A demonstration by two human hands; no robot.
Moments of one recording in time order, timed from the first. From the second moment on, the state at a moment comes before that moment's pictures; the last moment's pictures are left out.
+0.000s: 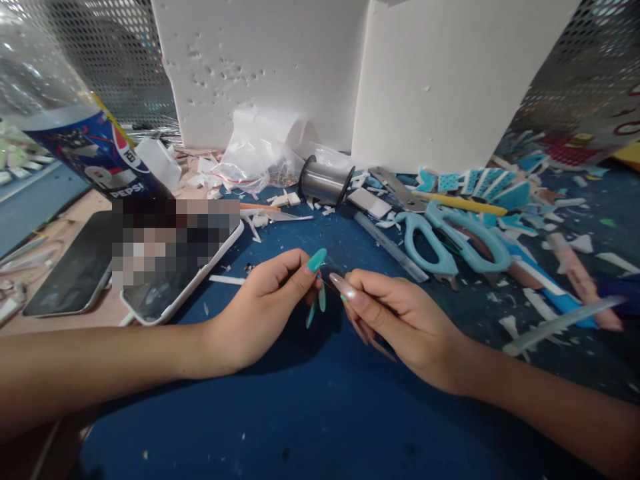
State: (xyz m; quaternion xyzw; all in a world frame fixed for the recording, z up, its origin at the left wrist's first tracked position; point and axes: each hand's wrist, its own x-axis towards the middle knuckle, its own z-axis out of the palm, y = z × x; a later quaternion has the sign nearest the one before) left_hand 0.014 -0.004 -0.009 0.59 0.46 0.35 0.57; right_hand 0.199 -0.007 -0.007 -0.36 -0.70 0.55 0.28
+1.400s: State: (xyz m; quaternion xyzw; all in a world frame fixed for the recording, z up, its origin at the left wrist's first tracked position) left_hand 0.006 -0.003 0.002 0.85 0.32 0.40 0.13; right_hand 0.198 -0.004 -0.008 -0.34 -0.67 0.57 0.33
